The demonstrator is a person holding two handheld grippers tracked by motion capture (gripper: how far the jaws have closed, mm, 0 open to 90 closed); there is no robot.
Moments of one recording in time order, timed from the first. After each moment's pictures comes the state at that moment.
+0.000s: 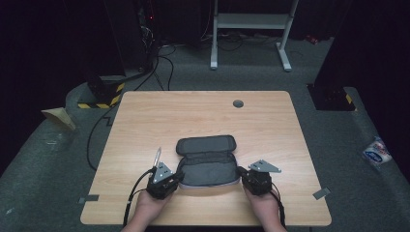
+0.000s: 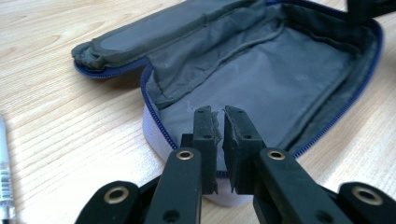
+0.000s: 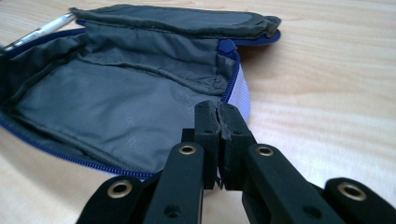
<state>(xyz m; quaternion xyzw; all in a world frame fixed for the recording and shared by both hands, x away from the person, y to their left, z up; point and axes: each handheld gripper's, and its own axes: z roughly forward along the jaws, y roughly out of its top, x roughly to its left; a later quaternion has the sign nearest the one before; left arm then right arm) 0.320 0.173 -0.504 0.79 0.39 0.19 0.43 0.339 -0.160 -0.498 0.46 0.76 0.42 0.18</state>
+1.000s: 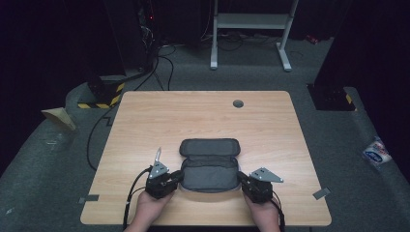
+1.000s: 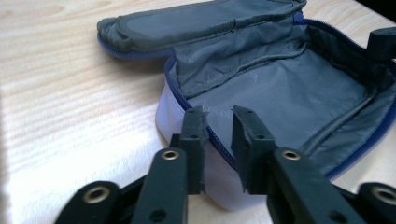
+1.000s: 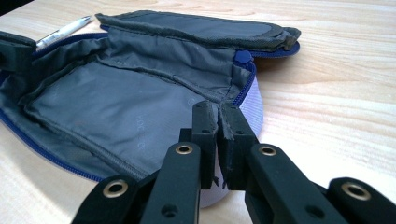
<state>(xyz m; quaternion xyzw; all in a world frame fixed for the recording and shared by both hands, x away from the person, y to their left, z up) 0.324 0.174 -0.504 0.76 0.45 0.15 0.44 0.322 -0.159 -0.502 0.46 0.75 0.44 0.19</state>
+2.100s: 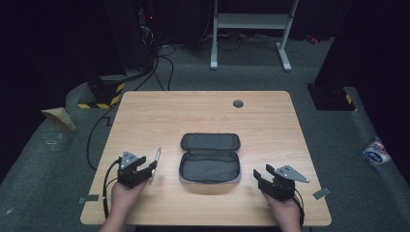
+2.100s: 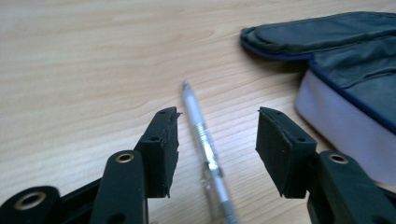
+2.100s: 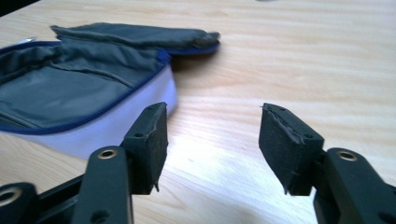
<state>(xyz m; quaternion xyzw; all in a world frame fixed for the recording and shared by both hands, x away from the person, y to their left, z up) 0.343 0.267 -0.501 0.71 0.52 0.24 0.41 0.331 -0.226 -0.506 0.48 0.72 0.45 0.23</state>
